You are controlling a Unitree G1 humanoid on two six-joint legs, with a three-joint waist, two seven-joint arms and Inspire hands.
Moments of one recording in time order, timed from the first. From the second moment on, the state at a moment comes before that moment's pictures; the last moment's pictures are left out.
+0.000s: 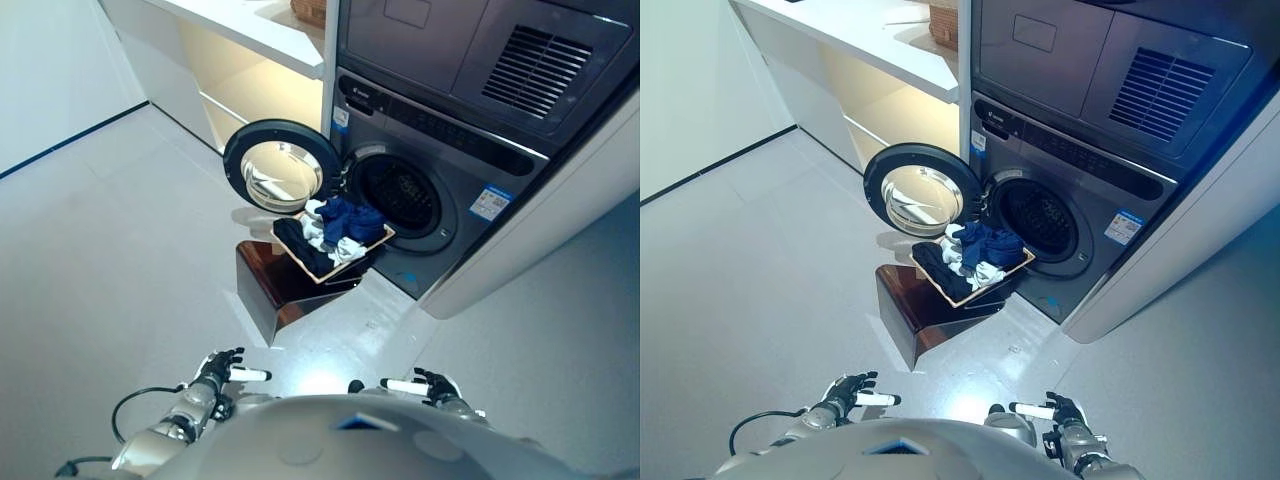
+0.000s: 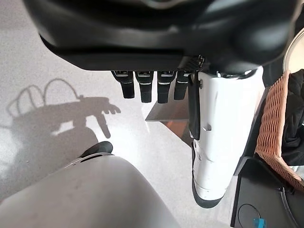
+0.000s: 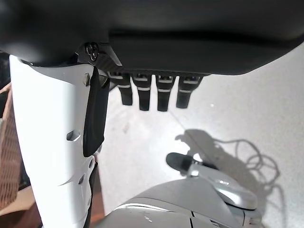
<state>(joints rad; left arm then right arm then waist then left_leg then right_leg) 0.04 0.21 -0.29 1.27 0.04 -0.12 0.02 0.07 -0.23 0.19 1.33 0.12 -0.09 -0.09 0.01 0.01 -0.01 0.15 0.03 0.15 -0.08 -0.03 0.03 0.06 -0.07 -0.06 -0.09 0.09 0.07</state>
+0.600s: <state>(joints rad) 0.04 0.22 -0.28 1.27 0.02 -0.11 0.02 0.07 -0.22 0.19 1.33 0.12 -0.09 -0.09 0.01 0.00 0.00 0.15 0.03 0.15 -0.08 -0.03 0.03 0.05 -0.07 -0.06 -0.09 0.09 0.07</state>
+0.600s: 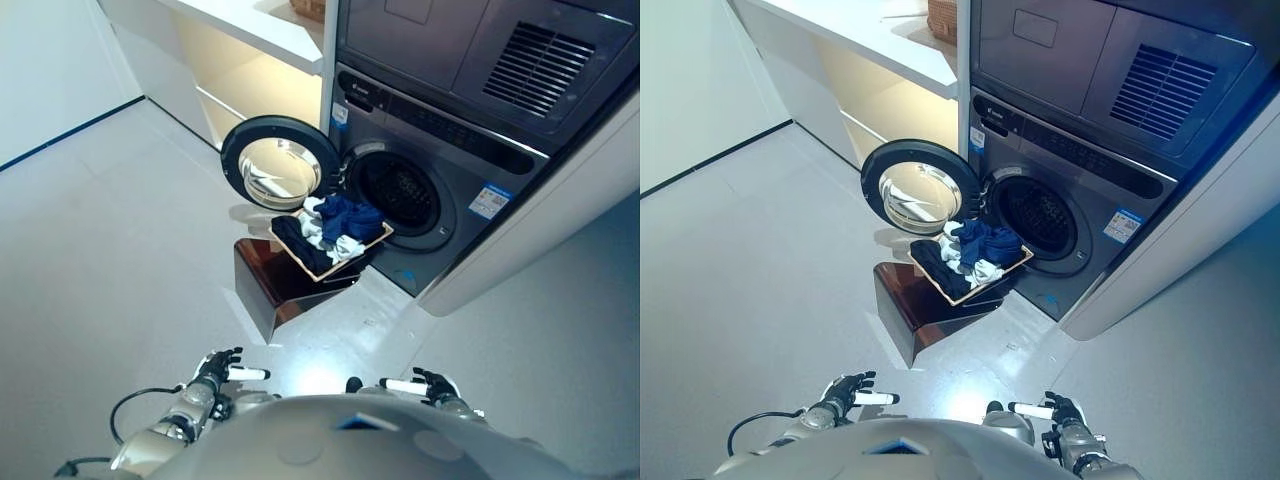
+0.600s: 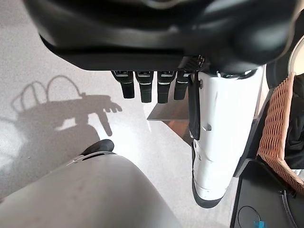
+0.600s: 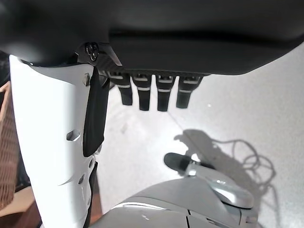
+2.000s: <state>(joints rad) 0.01 0.20 -0.23 1.31 -0.04 -0.11 0.05 0.05 -0.23 0.12 1.28 0.22 -0.09 -0.13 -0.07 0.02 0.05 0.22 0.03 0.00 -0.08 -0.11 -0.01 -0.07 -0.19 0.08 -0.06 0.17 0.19</state>
